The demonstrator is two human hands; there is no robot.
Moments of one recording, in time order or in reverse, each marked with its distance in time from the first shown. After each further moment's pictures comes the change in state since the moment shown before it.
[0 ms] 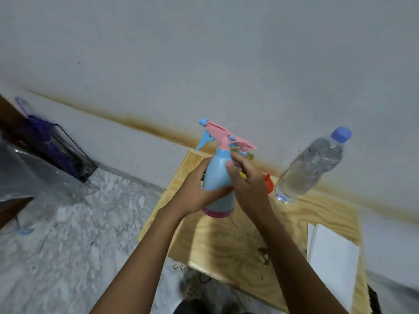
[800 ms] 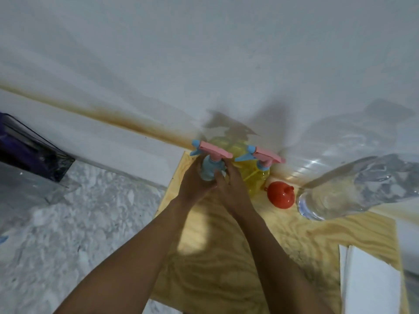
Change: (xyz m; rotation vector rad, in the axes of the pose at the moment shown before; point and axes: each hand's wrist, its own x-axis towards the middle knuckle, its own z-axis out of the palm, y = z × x) left_hand 0.159 -0.160 -0.007 0.251 0.117 -0.303; right_hand 0.132 0.125 0.071 -0.264 -0.054 0.141
